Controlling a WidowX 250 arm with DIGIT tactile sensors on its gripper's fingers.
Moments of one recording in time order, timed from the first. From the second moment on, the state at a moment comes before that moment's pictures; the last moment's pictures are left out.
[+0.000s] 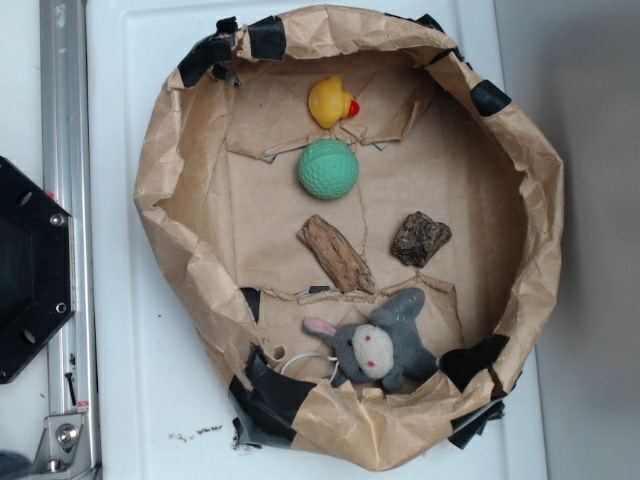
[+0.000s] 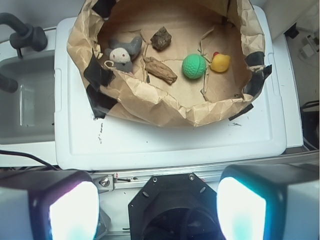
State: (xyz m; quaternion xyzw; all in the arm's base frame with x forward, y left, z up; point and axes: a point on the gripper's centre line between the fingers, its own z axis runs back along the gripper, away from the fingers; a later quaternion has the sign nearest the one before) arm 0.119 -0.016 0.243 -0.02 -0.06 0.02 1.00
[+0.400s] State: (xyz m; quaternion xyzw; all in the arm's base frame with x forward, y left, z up) arm 0.120 -0.016 0.239 -0.02 -0.06 0.02 1.00
